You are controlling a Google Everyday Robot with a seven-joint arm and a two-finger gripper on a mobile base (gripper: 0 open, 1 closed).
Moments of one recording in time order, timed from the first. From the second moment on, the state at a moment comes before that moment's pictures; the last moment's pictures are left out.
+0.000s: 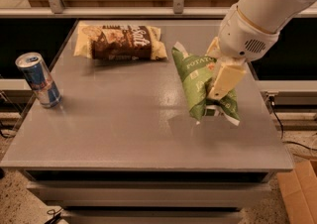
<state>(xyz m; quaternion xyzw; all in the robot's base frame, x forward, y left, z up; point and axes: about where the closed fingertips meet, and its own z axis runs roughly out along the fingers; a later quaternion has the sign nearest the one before) 0.480 -0.115 0.923 -0.69 0.70 0.08 0.16</state>
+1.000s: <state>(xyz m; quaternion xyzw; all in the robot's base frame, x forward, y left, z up) 0.487 -0.083 0.926 -0.72 0.67 0.07 0.16</state>
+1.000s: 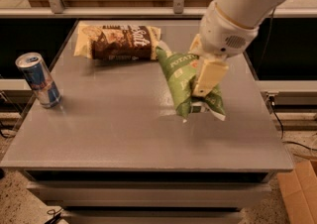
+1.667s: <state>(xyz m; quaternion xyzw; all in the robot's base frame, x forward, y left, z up) 0.503 -0.003 0.918 -0.75 0.64 0.07 0.15</state>
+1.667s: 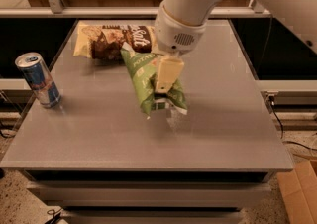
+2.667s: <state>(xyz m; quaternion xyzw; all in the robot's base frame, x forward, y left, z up) 0.512 0.080 0.895 -0.69 0.70 0.12 0.15</state>
